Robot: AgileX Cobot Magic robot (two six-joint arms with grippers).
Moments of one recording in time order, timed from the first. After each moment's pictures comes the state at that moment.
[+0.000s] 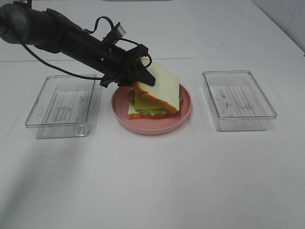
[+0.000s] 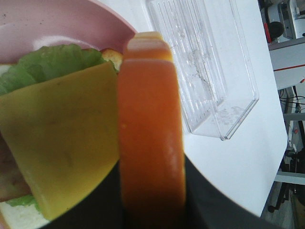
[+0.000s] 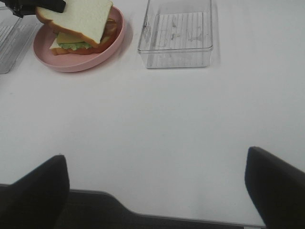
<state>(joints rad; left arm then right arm) -0.31 2.33 -1.72 -1.13 0.85 0.57 0.03 0.00 -0.45 0.15 1.11 -0.04</state>
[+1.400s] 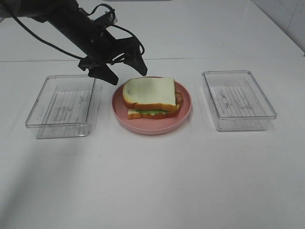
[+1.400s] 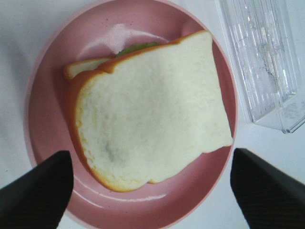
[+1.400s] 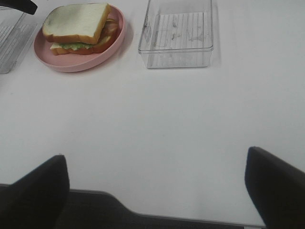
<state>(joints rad) -0.31 2.29 -1.89 -0.64 0.94 0.17 0.03 0.00 -0.45 0.15 1.11 -0.04</state>
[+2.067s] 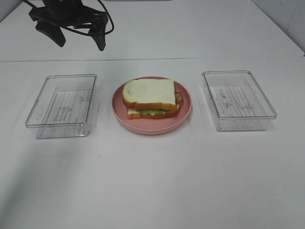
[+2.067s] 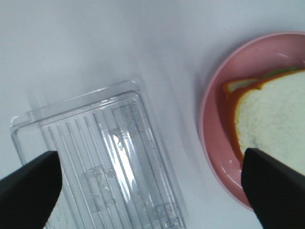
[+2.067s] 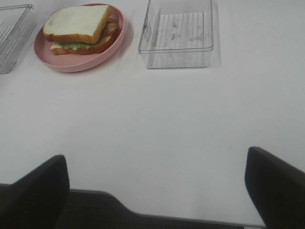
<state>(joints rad) -0.29 2.27 -2.21 -0.05 1.21 -0.09 0.03 0.00 -0.45 0.15 1.11 -0.04</state>
